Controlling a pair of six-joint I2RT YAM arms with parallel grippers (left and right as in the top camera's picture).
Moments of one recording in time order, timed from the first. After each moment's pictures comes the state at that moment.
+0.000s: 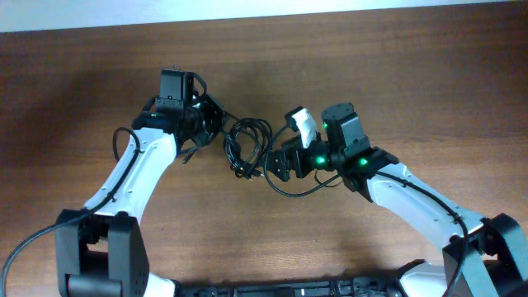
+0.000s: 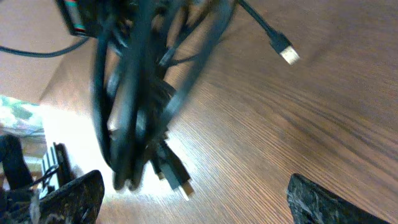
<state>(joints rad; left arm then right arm) -0.19 1.68 1.16 -0.47 0.36 -0.98 0.43 1.49 0.77 0.02 -0.69 0.23</state>
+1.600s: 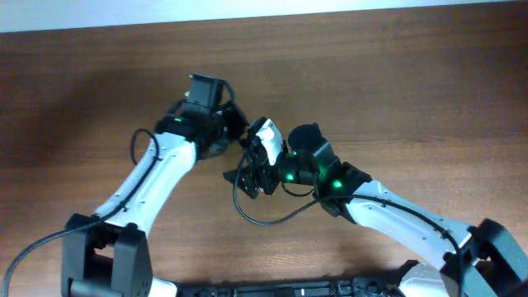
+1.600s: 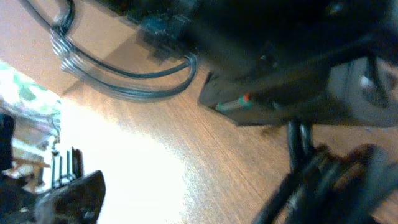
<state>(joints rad) -0.31 1.65 1.16 -0.51 0.25 -0.87 0.68 1.47 0.76 0.26 -0.50 0.27</state>
